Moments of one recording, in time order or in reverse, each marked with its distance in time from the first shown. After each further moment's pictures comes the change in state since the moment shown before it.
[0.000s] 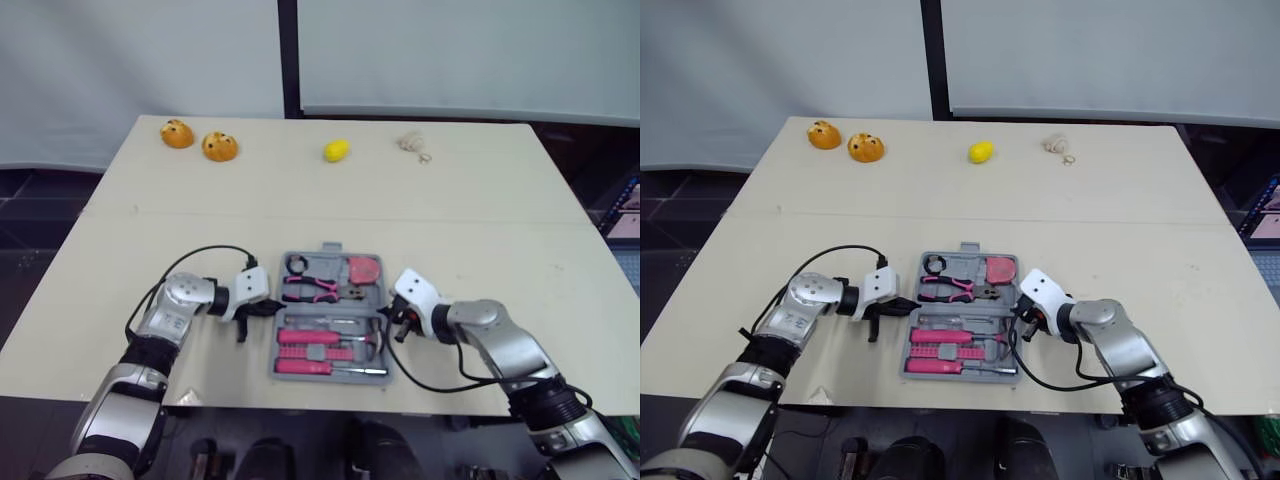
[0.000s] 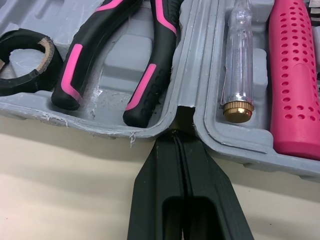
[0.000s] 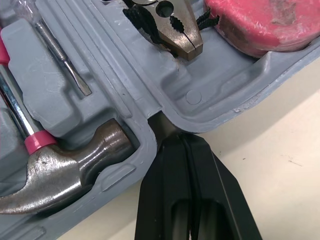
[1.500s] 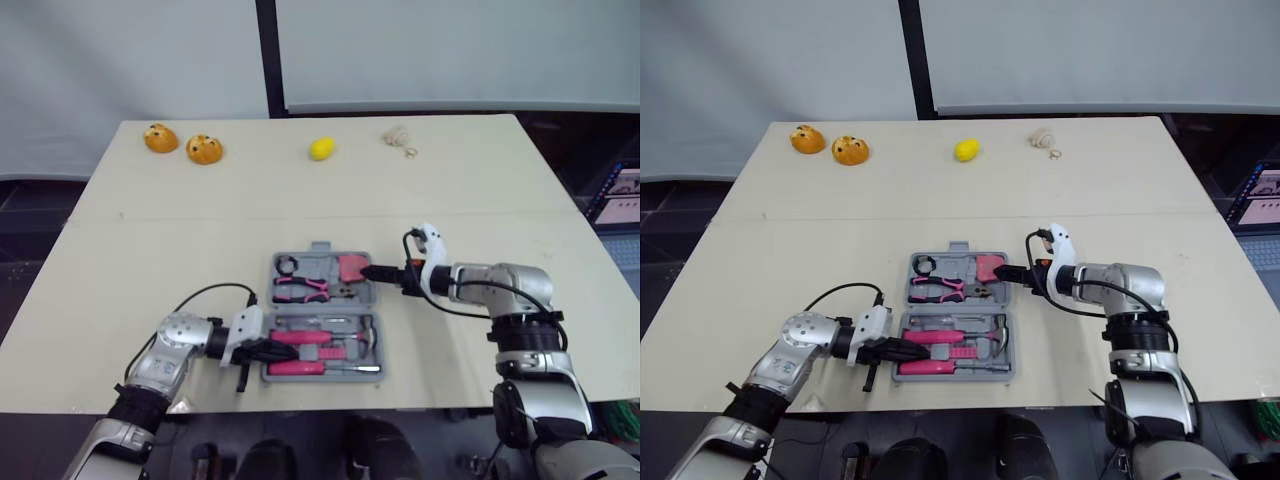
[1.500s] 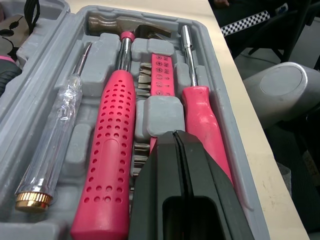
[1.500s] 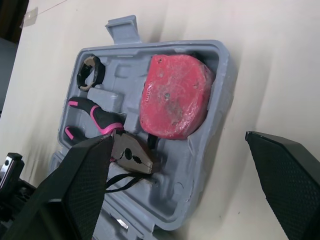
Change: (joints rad) left arm 0.291 0.022 -0.012 -0.311 -0.259 0.016 -0.166; right arm -0.375 0.211 -0.399 0.454 0.382 0.500 -0.148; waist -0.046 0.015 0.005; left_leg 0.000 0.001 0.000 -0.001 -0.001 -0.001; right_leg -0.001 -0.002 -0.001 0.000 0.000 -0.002
